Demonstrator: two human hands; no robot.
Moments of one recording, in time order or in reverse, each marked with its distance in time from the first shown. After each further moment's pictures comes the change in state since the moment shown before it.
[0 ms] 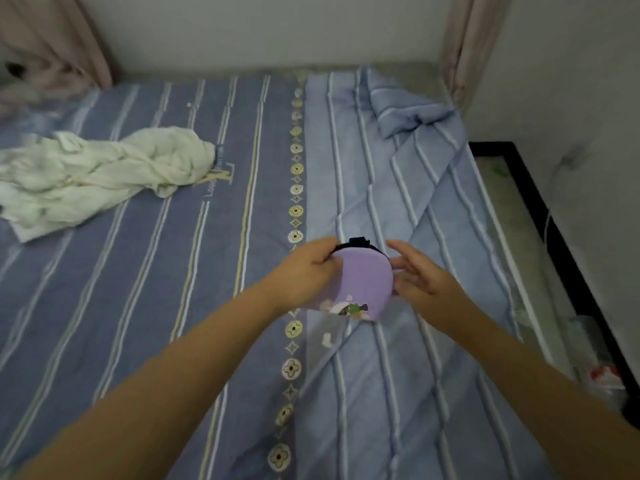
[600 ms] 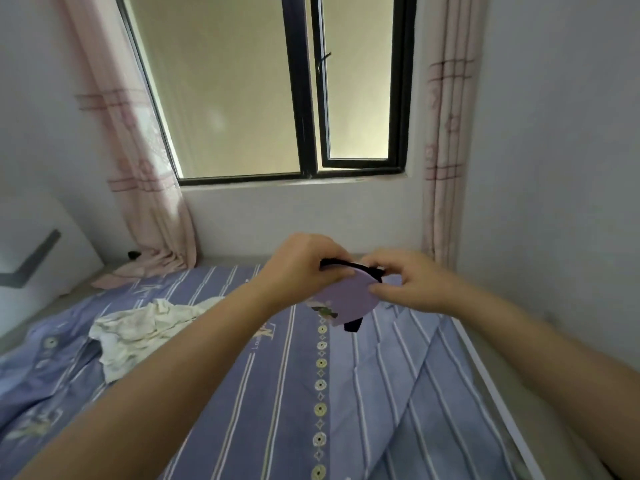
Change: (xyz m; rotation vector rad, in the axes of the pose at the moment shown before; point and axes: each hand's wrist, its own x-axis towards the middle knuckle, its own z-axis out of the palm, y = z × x) left_hand -0.157 0.231 -0.140 0.667 0.503 0.757; right_hand -0.050 -0.306 -0.061 -0.523 -0.095 -0.574
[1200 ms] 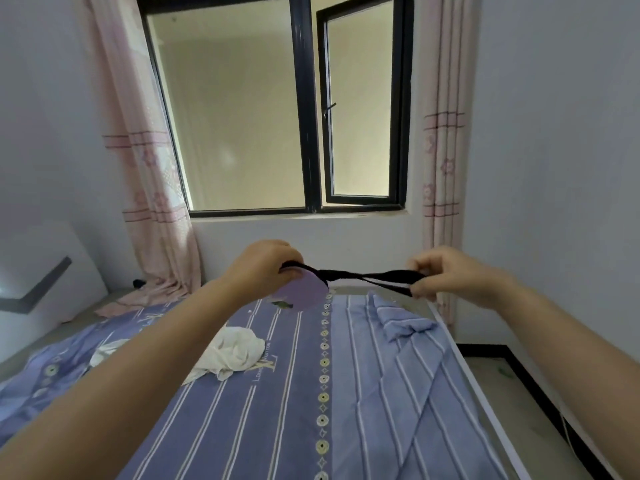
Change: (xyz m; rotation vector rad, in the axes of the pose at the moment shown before) left_hand -0.006 -0.041 -0.046 0.285 -0.082 -0.165; right_hand -0.010 -0.013 -0.058 0.308 -0.129 0.153
